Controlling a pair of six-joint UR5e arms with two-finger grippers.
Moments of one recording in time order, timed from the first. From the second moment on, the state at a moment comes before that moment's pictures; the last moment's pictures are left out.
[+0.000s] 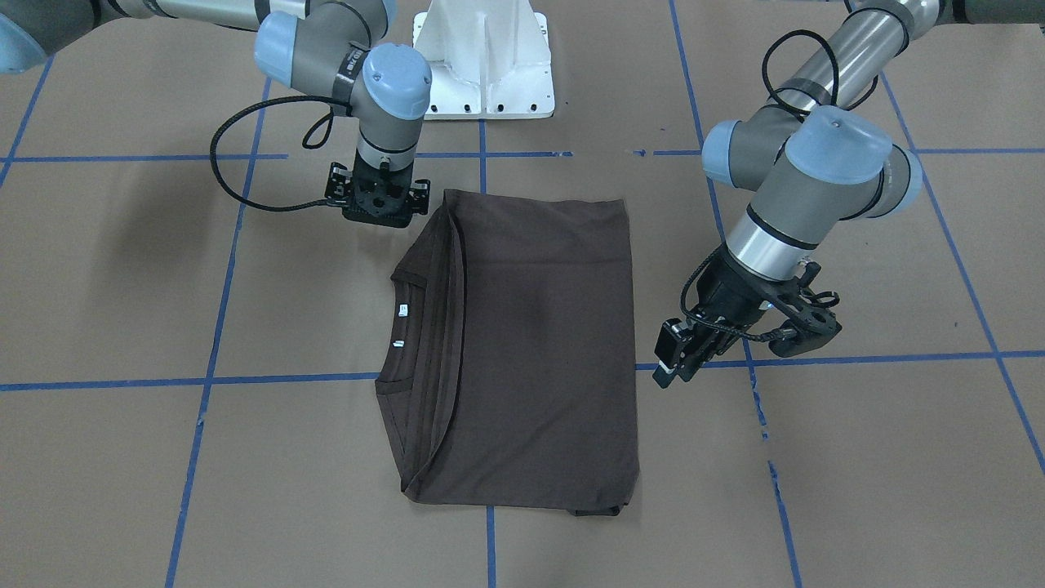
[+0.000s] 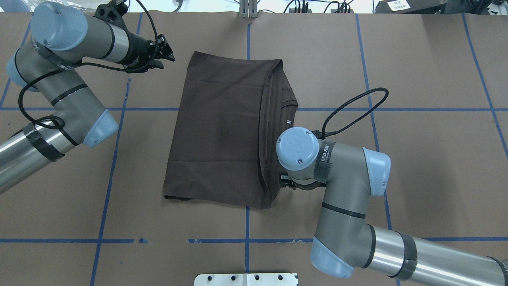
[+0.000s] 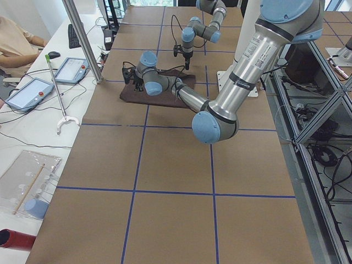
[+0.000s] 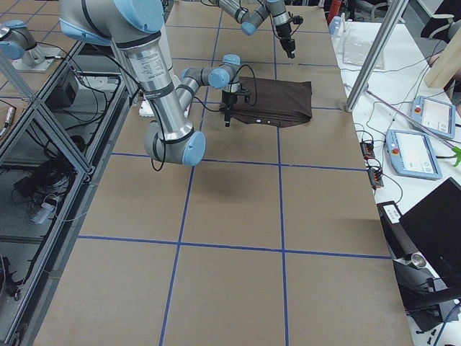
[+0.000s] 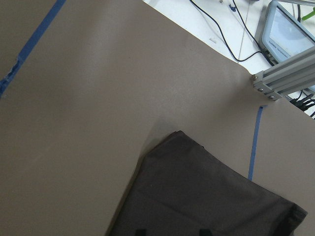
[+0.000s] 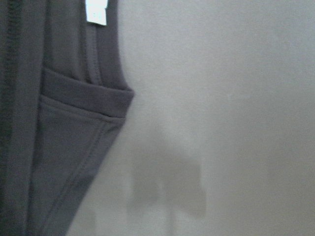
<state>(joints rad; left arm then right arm) -0.88 -2.14 -1.47 -2.27 -1.93 -1.55 0.40 -1.01 1.79 -1.89 1.78 1.26</state>
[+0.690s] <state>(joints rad) -0.88 -2.14 -1.48 -2.28 -1.94 -1.55 0.40 -0.86 1.70 -1.80 1.76 1.28</state>
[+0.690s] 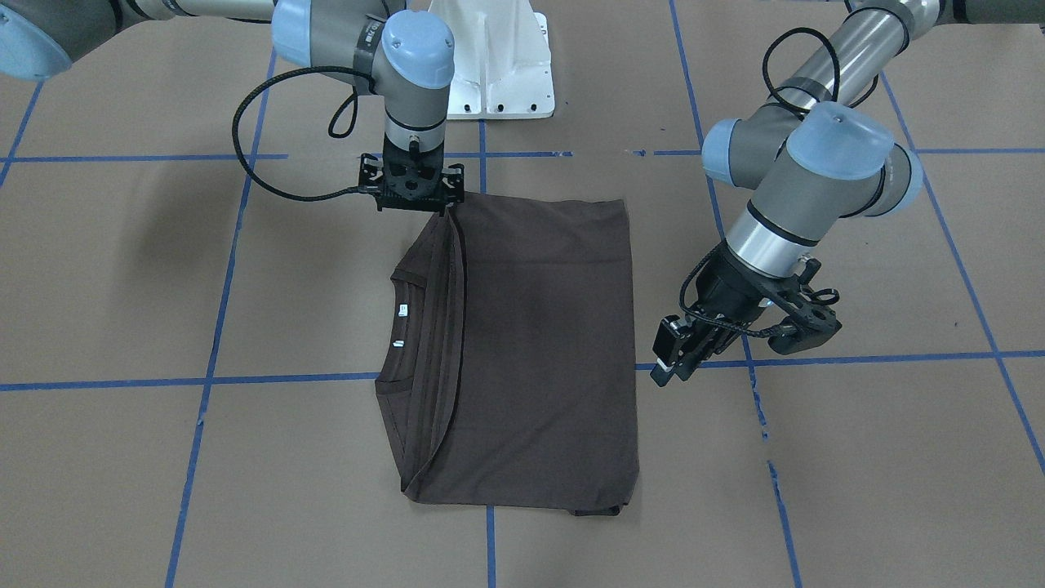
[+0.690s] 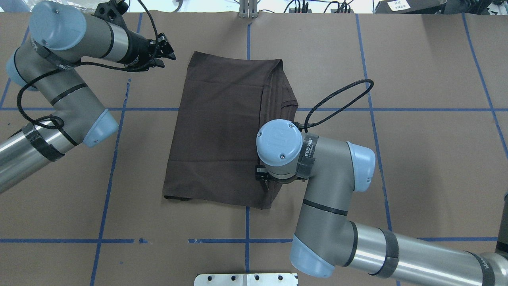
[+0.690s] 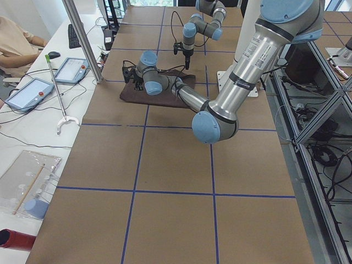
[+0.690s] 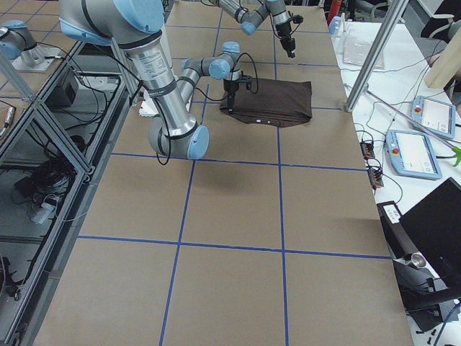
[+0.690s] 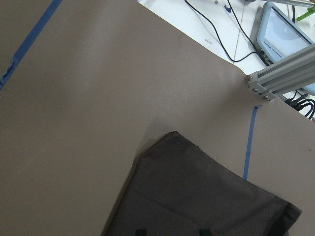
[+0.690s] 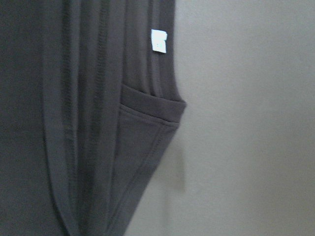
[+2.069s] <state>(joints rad) -0.88 -2.13 -1.51 -2.27 -1.94 -1.55 0.47 -0.95 1.72 -1.72 1.80 1.32</state>
